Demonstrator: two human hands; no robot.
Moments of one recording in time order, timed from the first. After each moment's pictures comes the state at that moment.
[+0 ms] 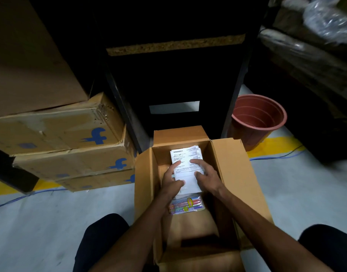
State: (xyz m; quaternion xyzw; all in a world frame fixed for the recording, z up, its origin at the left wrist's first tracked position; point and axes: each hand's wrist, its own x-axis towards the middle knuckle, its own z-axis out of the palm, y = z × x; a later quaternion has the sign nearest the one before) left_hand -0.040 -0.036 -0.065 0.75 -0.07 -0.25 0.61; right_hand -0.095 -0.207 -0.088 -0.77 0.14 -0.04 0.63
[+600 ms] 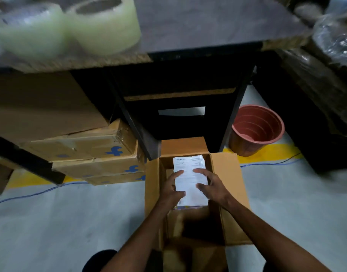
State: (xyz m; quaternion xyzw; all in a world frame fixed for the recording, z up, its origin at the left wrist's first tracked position) left_hand -0.080 -0.020 0.078 0.76 -0.05 -0.27 0.59; right_hand -0.130 -0.212 0.043 -0.73 0.13 0.04 0.68
